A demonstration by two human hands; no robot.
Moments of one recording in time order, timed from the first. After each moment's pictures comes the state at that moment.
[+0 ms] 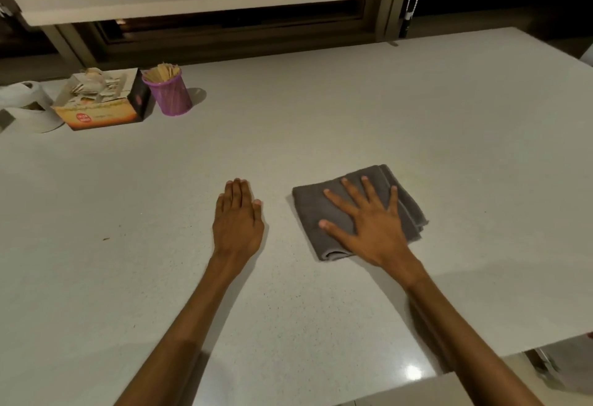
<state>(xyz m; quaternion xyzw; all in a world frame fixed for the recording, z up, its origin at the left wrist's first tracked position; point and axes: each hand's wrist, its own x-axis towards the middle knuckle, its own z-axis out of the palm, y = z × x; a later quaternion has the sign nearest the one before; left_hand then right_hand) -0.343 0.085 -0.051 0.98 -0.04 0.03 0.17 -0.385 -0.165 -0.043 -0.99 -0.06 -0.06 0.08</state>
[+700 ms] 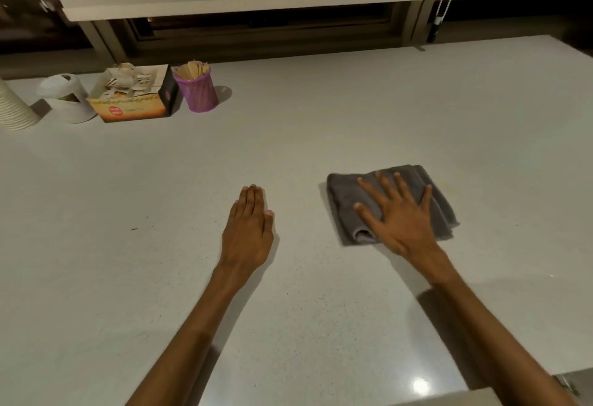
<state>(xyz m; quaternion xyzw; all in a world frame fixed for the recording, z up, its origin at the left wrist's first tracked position) -0.363 0.114 -0.050 0.97 -0.07 0.03 0.21 -0.357 -0.175 -0.038 -1.00 0.00 -0.03 0.07</state>
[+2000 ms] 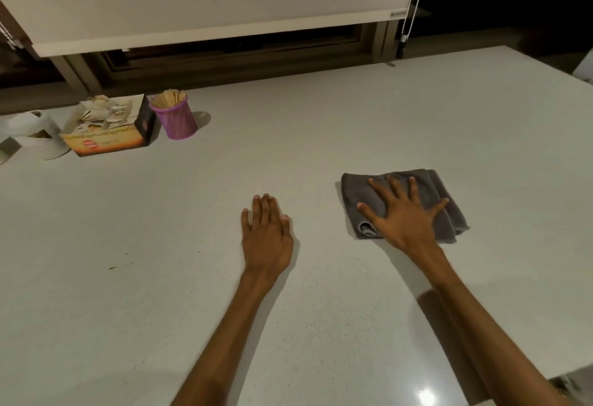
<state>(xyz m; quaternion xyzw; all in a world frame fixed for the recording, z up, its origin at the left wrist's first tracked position) -0.331 0.052 -0.045 0.98 -0.05 0.02 0.18 -0.334 -0.207 -0.037 -0.99 0.11 -0.04 0.11</state>
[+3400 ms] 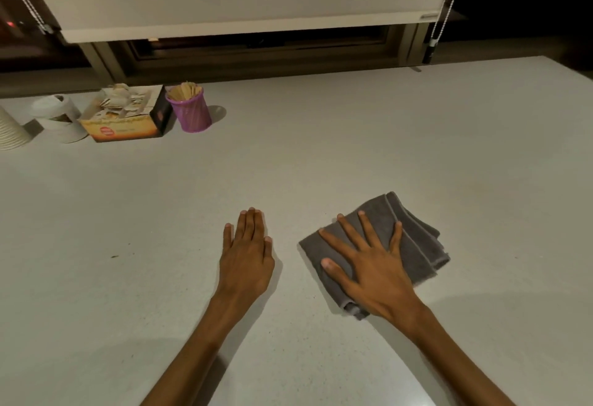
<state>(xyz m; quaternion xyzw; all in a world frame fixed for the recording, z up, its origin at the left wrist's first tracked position) -0.356 0.087 -0.049 0.99 -0.05 0.01 0.14 -0.385 -0.145 -0.041 -0.99 -0.12 -0.02 0.09</state>
